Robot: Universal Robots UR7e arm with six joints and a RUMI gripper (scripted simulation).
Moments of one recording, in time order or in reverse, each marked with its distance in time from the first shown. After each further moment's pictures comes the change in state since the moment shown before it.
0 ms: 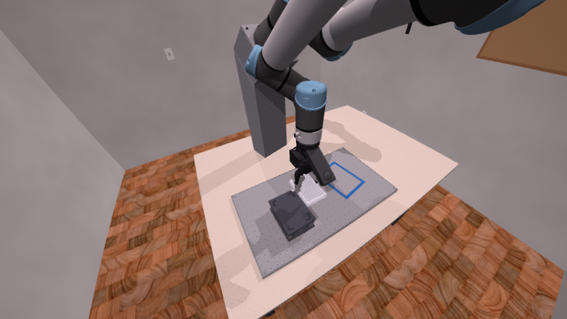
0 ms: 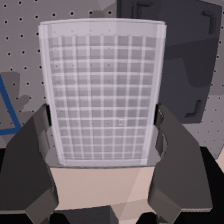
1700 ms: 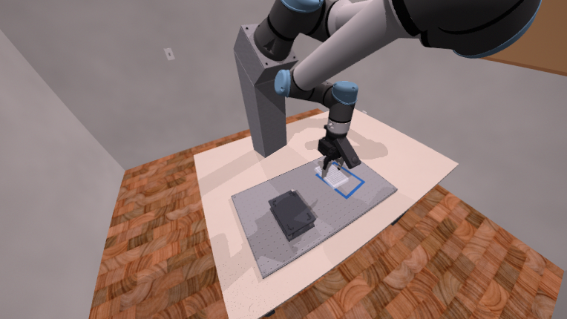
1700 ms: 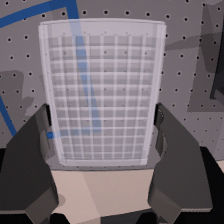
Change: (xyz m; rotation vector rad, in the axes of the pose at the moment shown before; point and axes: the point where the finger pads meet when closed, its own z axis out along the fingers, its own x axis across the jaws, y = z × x) arm -0.145 0.025 0.028 -0.002 0.001 0.002
